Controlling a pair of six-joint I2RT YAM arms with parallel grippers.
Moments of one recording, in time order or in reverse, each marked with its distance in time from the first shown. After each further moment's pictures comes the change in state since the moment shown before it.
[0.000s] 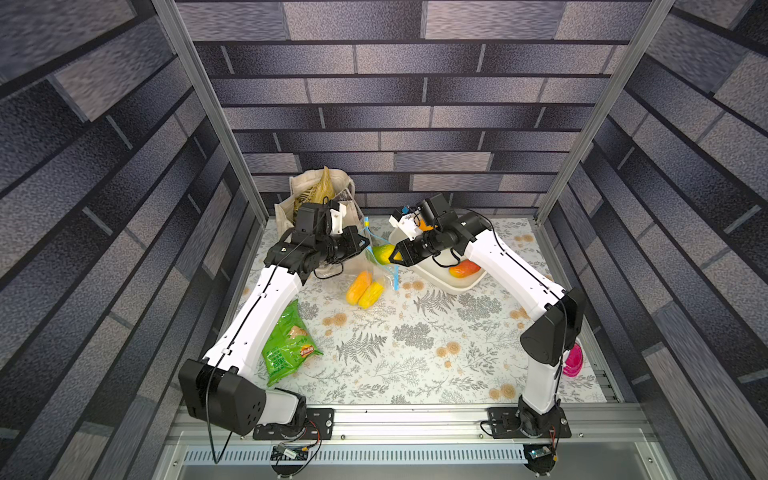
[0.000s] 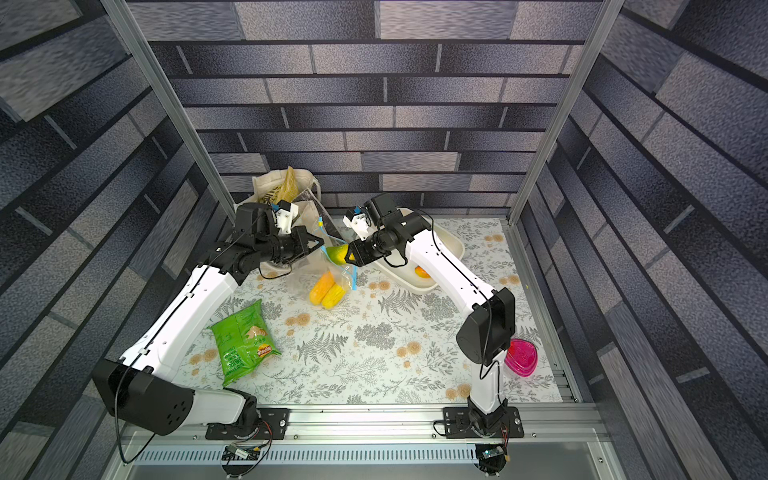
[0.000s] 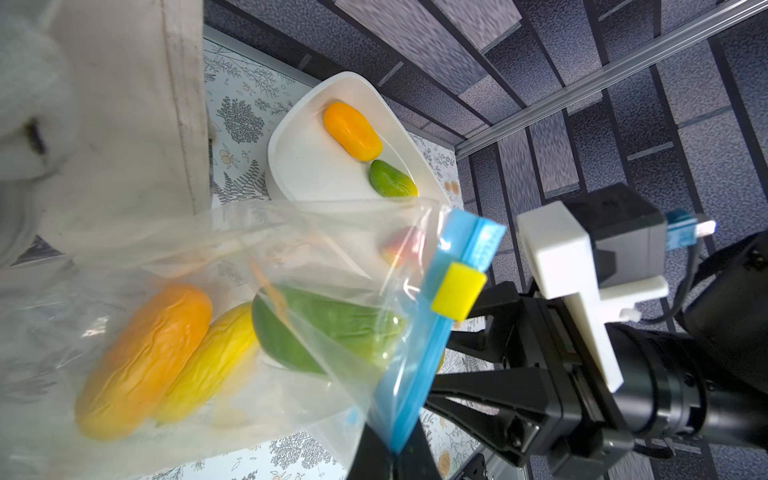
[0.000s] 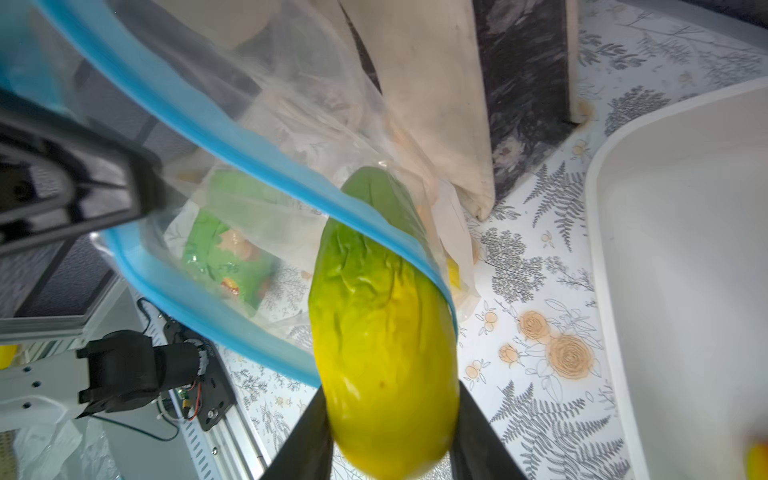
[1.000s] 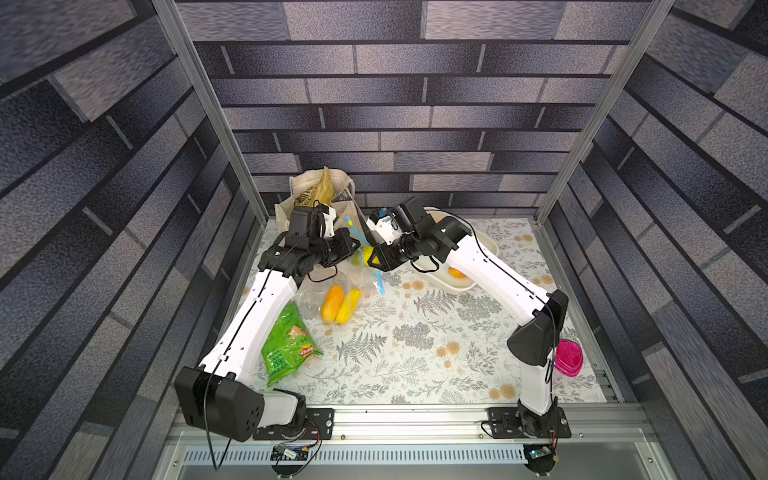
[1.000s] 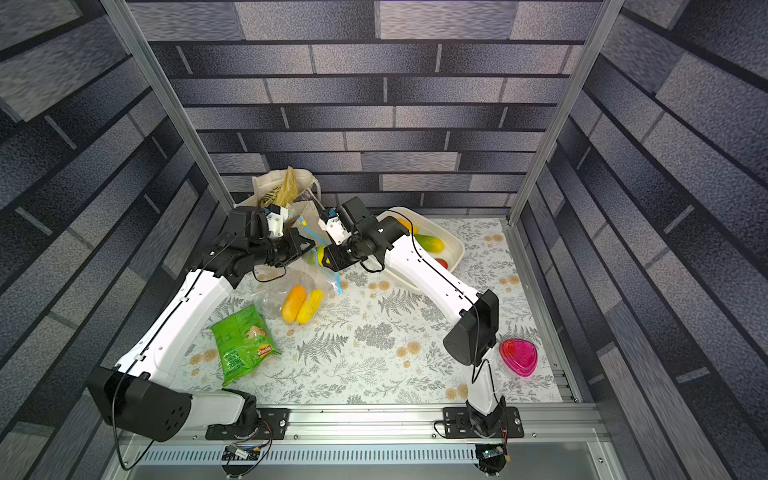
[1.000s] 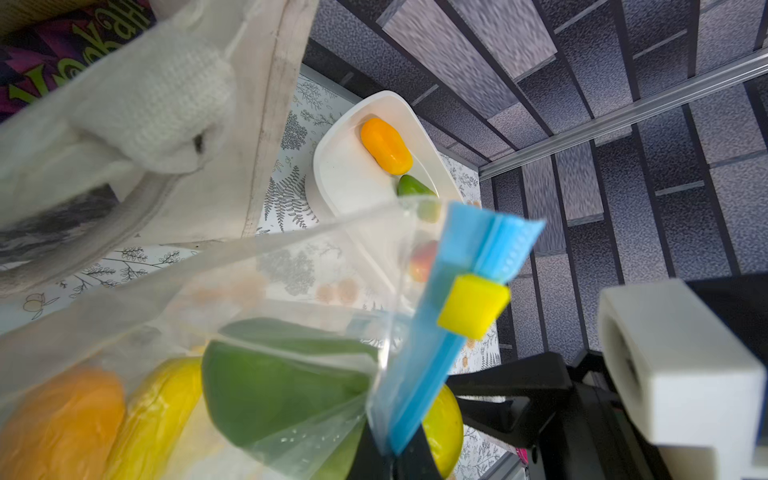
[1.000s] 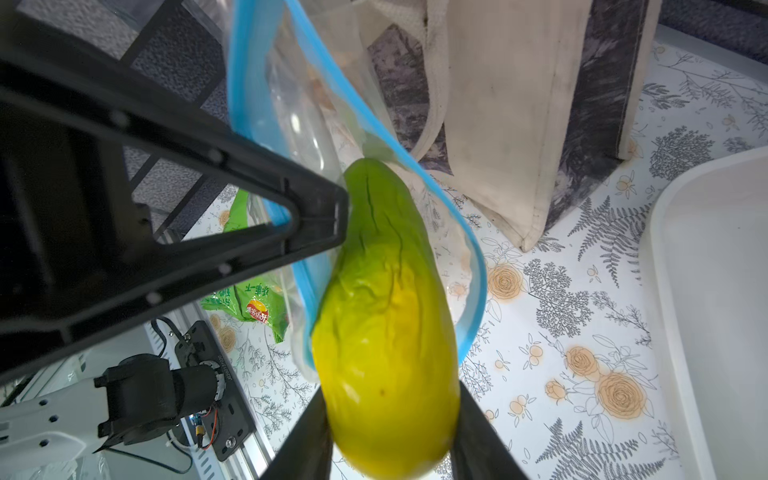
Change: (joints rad) left arm 0.045 -0.037 -0.042 -0.016 -0.054 -0.030; right arm 0.126 0.074 0.123 0.002 0.030 0.080
